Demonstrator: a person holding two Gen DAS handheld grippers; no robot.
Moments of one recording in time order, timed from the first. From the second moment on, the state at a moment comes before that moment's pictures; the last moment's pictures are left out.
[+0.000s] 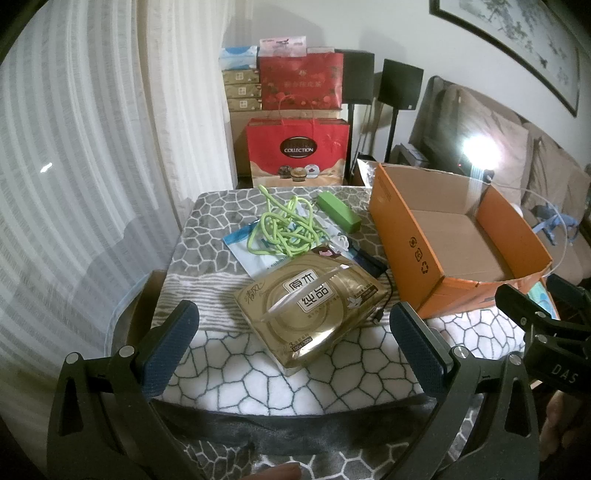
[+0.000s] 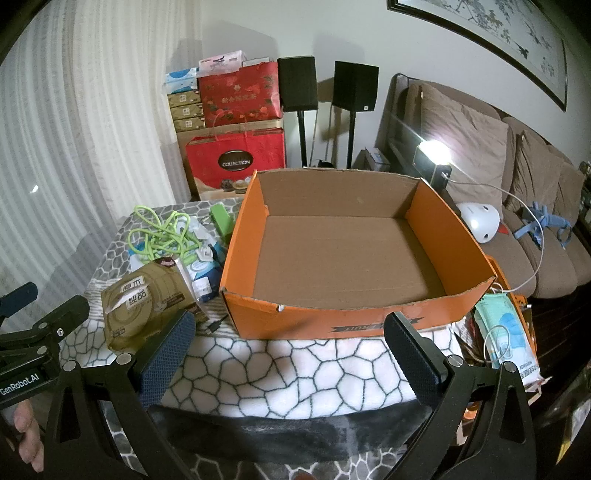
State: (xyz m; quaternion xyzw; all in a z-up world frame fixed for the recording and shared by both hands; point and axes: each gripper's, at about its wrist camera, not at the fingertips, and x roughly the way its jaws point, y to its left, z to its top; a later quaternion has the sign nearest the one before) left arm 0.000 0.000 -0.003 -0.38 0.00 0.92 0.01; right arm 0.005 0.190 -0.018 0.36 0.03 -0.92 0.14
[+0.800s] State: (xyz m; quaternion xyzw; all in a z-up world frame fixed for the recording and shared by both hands) left arm 0.000 0.003 -0.004 -0.38 0.00 0.92 0.02; right arm 0.005 0.189 -0.017 0.36 0.03 -0.92 0.14
